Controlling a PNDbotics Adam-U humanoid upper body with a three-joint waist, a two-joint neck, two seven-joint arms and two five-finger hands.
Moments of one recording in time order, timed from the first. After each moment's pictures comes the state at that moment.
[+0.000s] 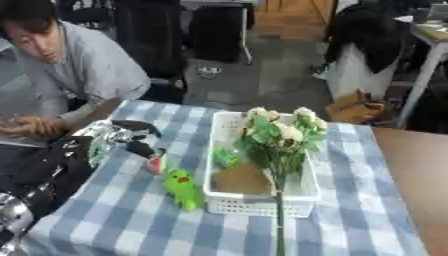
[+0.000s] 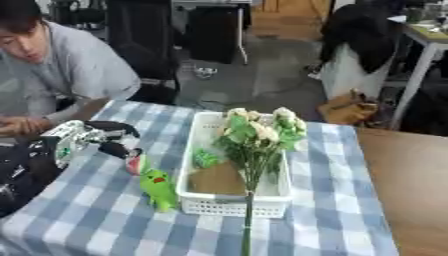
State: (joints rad) left arm -0.53 0.65 -0.28 -0.81 -0.77 -0.09 -0.34; right arm -0.18 -0.67 -0.28 -1.99 -0.63 -0.53 -0.61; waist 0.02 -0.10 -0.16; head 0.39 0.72
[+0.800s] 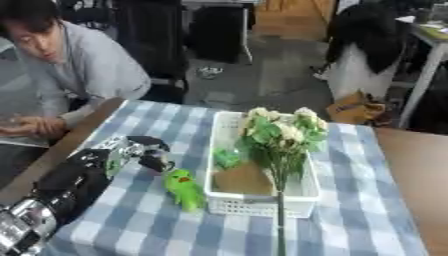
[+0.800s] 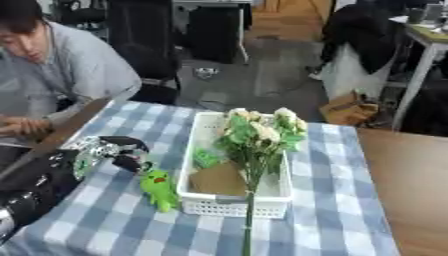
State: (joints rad) left arm -0.57 0.56 -0.26 -0.68 -0.86 -0.10 -0.34; right arm -0.18 -0.67 -0.28 -1.99 -0.63 -0.53 -0.61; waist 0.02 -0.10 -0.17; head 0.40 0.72
